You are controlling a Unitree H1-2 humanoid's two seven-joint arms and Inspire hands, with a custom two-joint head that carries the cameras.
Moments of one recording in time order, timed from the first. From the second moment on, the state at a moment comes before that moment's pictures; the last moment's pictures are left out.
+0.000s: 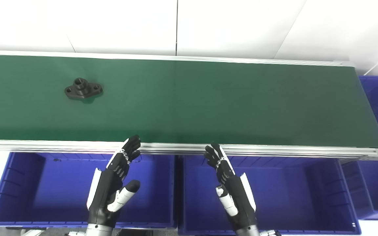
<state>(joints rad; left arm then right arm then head) 0.58 0.03 -0.23 -0.21 0.01 -0.35 -0.10 0.56 0.01 0.34 -0.08 -0.13 -0.41 -0.01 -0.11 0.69</state>
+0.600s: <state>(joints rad) 0.58 0.02 -0.24 -0.21 0.01 -0.34 -0.10 0.55 0.01 0.34 -0.07 -0.13 -0.40 -0.01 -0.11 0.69</state>
